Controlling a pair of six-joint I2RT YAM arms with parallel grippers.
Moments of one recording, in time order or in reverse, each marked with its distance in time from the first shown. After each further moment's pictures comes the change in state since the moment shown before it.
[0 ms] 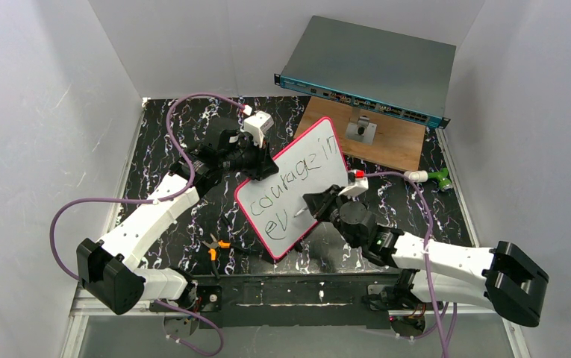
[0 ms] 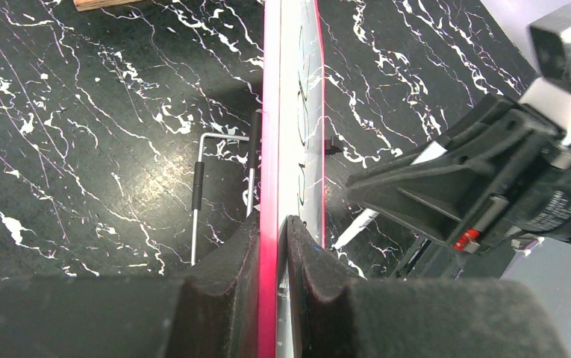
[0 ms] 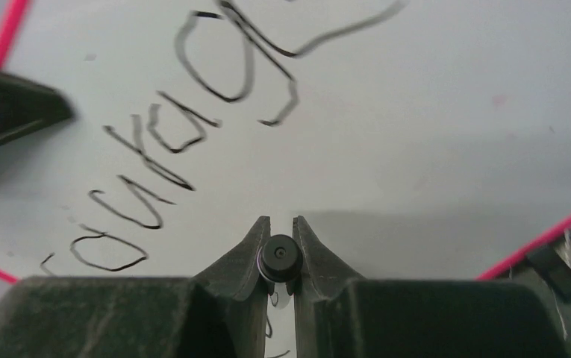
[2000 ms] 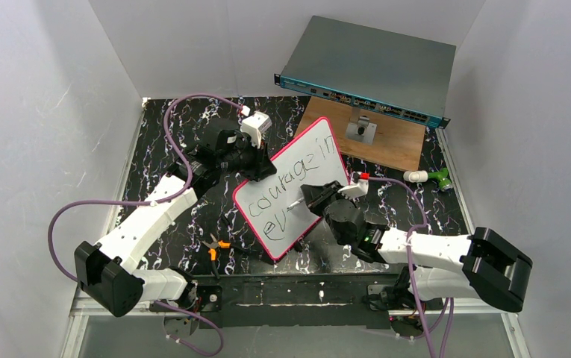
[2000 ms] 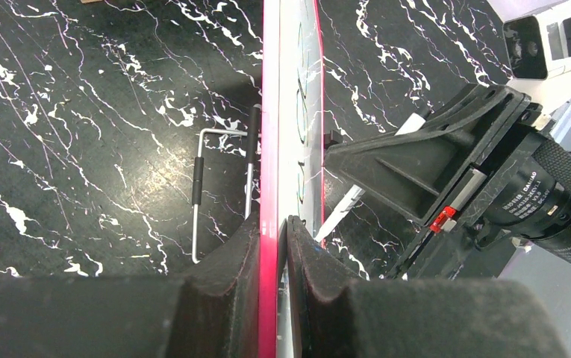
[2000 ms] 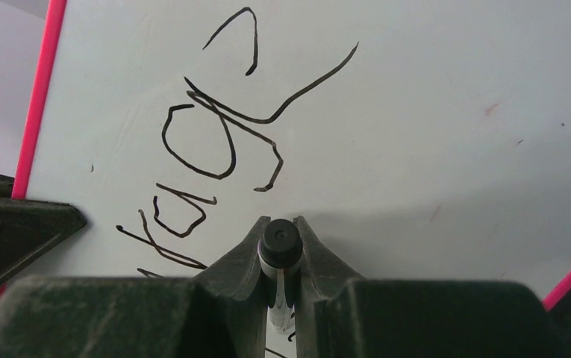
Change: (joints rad) left arm 0.001 -0.016 0.000 -0.026 0.000 0.003; right arm 0.015 0.147 0.009 0.113 0.215 0.317
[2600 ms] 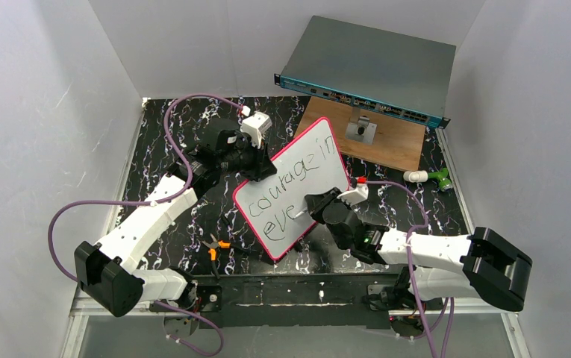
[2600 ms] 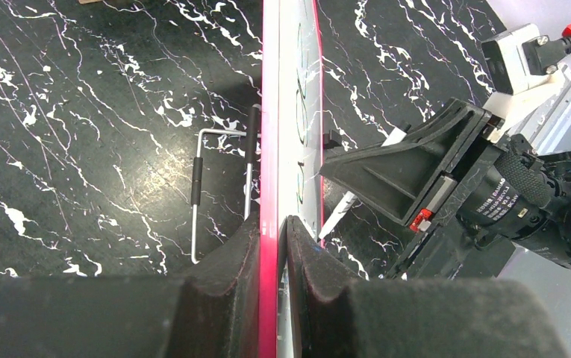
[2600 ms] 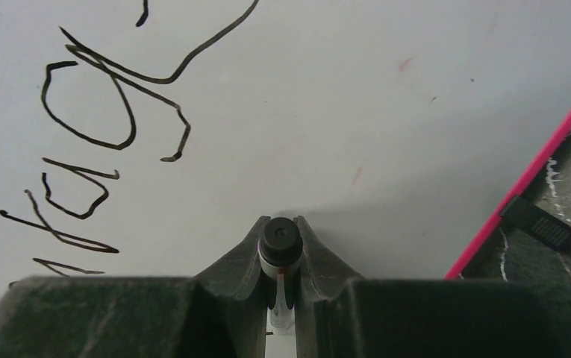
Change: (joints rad) left arm 0.000 0.000 0.000 0.000 0.000 0.000; right arm 0.014 0.006 -0.001 -0.168 0.005 0.052
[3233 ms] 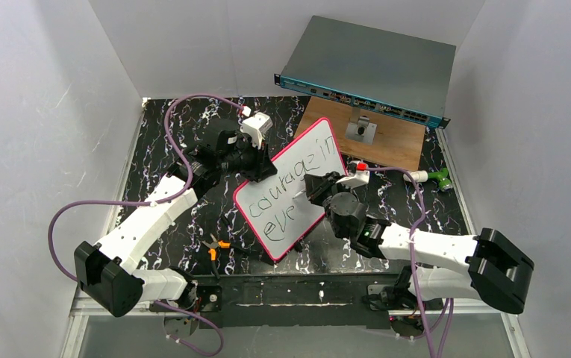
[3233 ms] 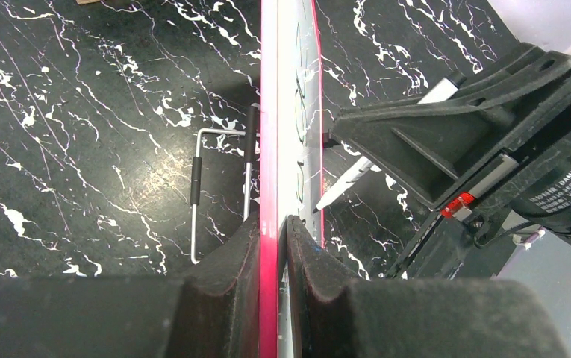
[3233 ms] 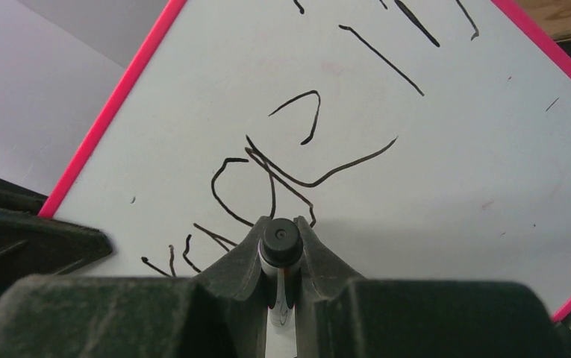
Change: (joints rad) left arm -0.001 -0.001 0.000 -0.002 0.000 0.004; right arm -0.023 -0.028 0.079 0.166 0.039 -0.335
